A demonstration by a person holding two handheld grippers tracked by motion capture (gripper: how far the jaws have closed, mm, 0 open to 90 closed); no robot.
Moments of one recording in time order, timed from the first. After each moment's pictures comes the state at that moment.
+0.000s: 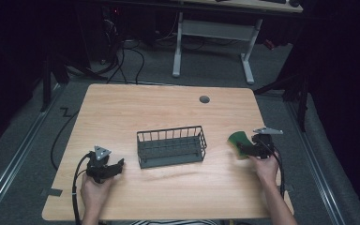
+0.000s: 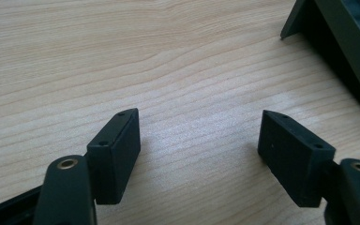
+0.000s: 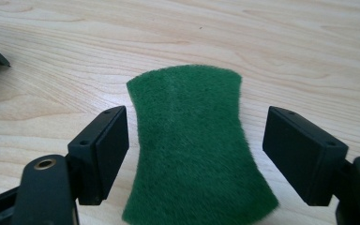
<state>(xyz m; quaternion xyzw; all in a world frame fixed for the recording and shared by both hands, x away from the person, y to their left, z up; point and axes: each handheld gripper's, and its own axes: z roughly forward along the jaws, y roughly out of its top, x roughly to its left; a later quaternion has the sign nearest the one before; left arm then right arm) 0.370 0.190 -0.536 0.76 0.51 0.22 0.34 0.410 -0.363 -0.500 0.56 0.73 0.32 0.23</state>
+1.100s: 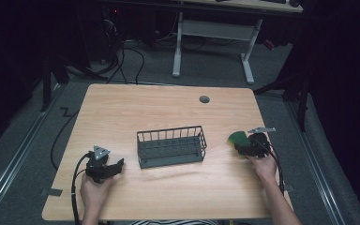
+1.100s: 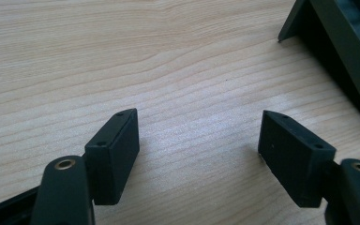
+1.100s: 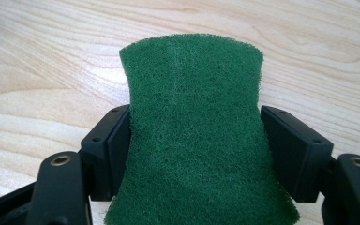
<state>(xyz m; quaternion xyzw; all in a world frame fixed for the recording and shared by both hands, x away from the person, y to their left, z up) 0.371 0.192 -0.537 0.75 0.51 0.21 0.35 0.422 -0.360 -0.512 0.55 0.76 0.27 0.21</state>
